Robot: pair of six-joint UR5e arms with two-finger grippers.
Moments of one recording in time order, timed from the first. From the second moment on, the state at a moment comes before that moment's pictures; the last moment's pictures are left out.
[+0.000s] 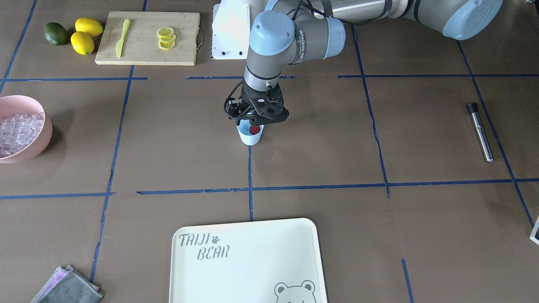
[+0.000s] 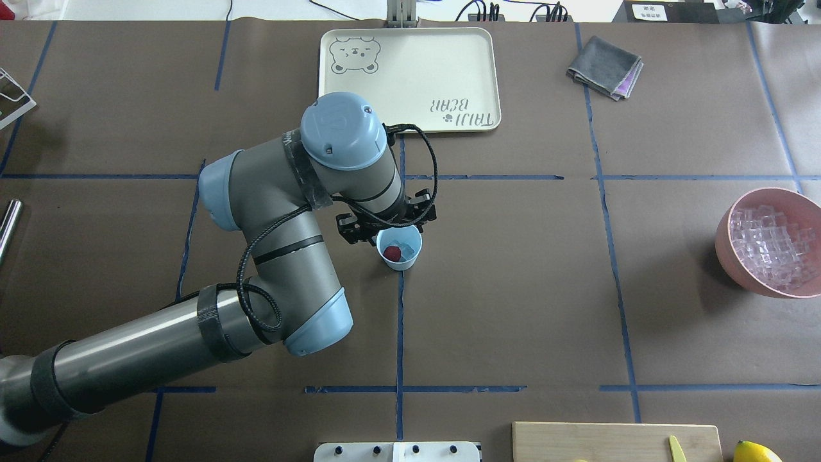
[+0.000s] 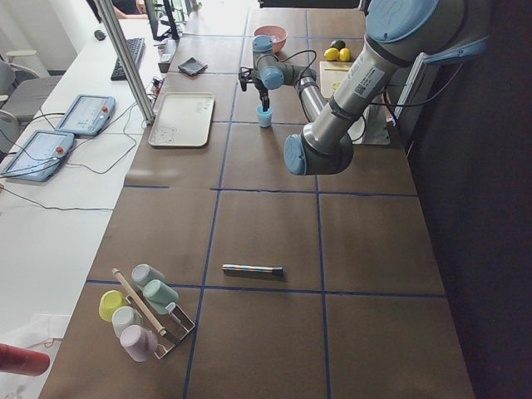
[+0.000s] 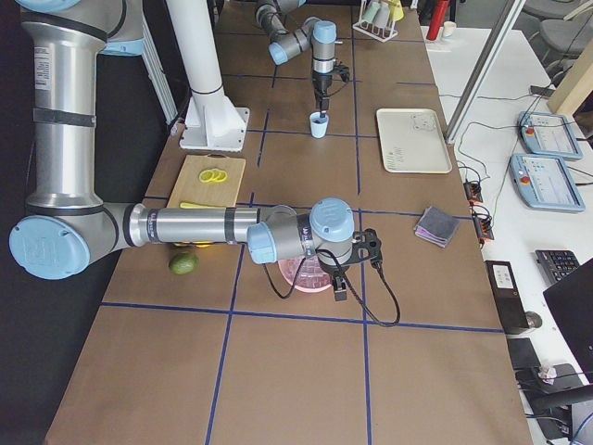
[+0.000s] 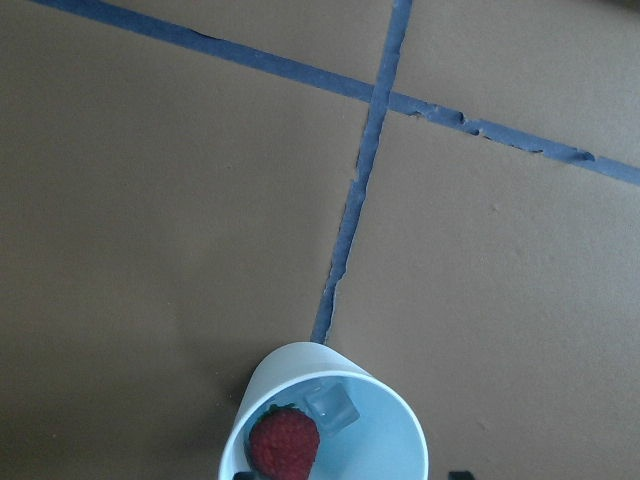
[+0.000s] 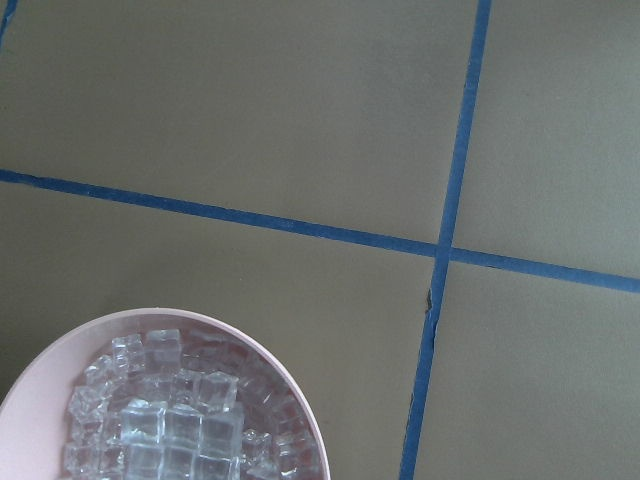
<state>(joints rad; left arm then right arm) -0.54 -2.40 -1.58 -1.63 -1.98 -1.48 1.52 -1.66 1.70 -1.36 2.42 0.04</state>
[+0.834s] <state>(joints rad) -0.74 -2.21 -1.88 -1.32 -2.05 -1.08 1.59 -1.68 1.68 -1.44 2.43 -0.06</state>
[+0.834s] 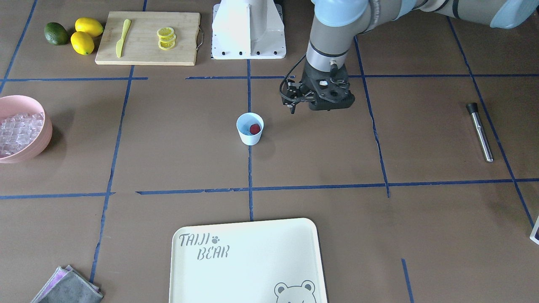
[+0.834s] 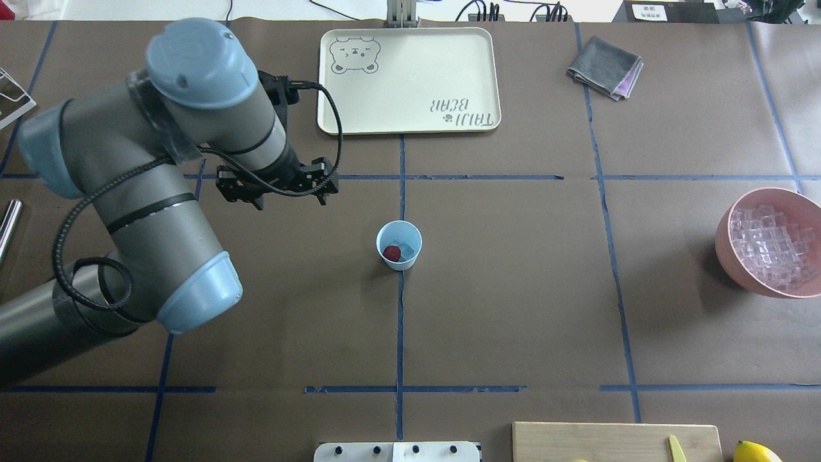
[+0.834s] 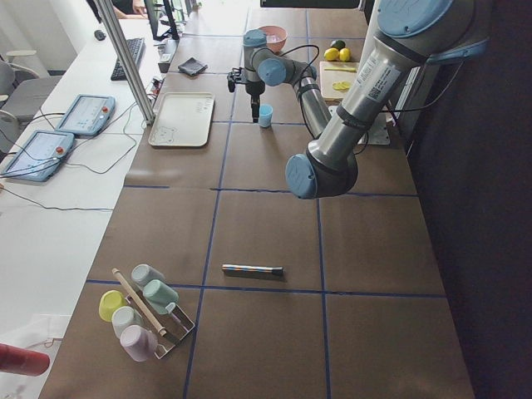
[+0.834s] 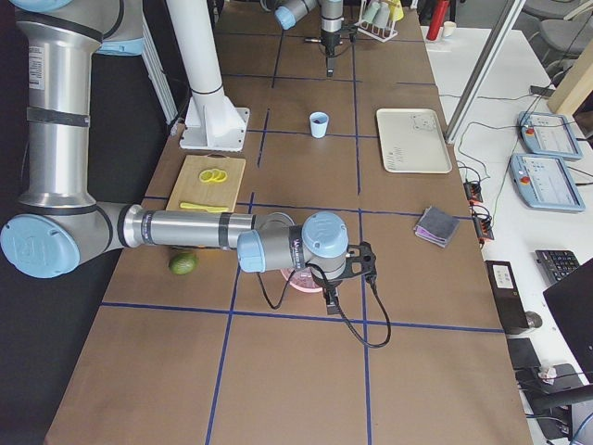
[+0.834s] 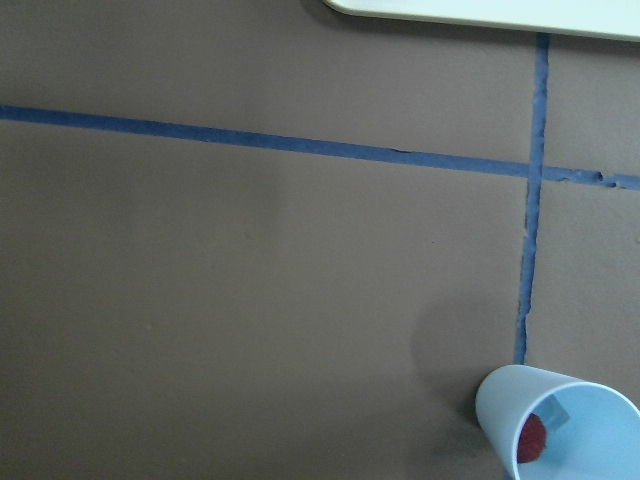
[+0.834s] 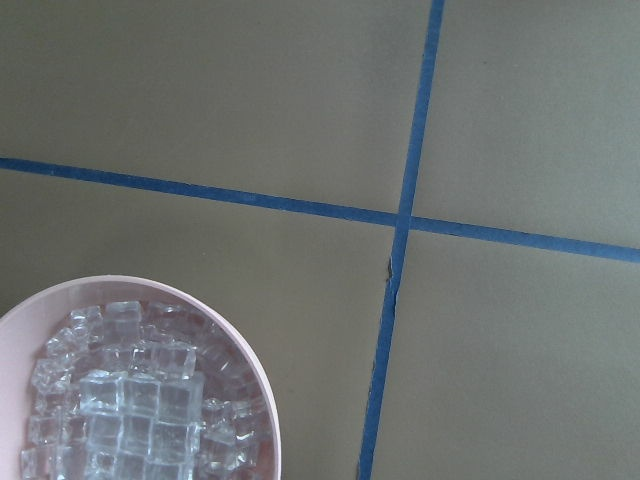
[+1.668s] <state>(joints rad) -1.13 -1.87 -1.89 -1.32 -2.22 -0.40 1.67 -1.67 1.70 -1.62 2.42 -0.21</state>
